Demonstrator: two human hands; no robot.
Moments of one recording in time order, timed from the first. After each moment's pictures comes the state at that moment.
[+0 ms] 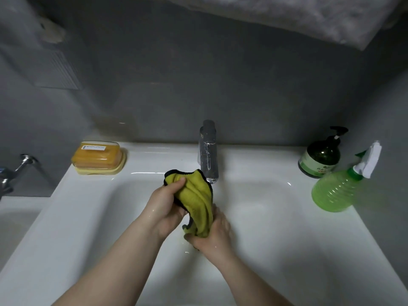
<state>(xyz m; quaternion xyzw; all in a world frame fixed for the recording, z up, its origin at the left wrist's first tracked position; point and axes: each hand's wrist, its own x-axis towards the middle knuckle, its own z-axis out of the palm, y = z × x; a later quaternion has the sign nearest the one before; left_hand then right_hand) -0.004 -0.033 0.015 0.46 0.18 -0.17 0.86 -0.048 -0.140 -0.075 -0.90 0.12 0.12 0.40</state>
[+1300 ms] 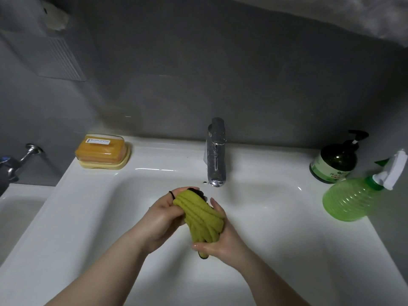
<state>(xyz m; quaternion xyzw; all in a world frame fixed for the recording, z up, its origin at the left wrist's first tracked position) -0.015 -0.008 -0.010 0.54 0.00 -0.22 0.81 -0.042 -0.166 -0.054 -0.78 -0.01 0.23 0.58</state>
